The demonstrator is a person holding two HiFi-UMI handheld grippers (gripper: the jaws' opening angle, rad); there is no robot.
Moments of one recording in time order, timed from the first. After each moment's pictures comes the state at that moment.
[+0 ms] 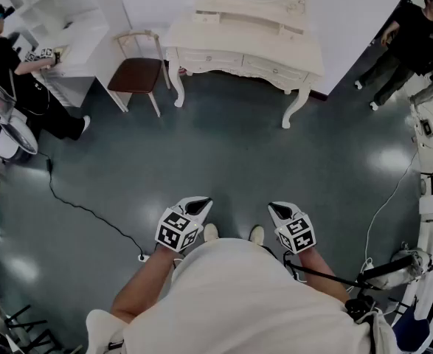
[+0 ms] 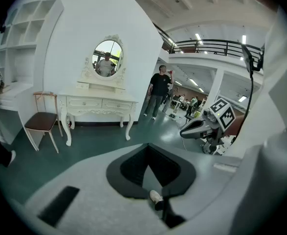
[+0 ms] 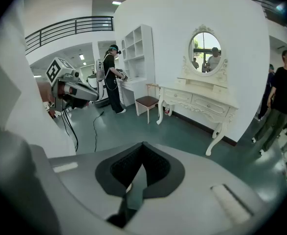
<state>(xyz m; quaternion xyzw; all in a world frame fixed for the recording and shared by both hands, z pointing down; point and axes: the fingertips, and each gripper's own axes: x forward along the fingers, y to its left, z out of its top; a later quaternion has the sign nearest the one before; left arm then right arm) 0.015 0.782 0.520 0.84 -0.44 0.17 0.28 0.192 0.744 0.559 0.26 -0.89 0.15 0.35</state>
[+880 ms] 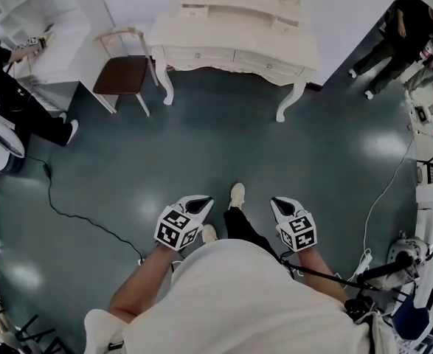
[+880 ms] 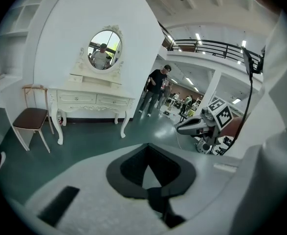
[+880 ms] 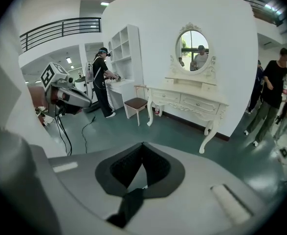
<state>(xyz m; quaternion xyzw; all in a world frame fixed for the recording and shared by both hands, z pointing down) -0.003 0.713 0.540 0.85 -0.40 0.18 0.31 0.177 0.673 0.569 0.32 -0.87 0.17 0.33</state>
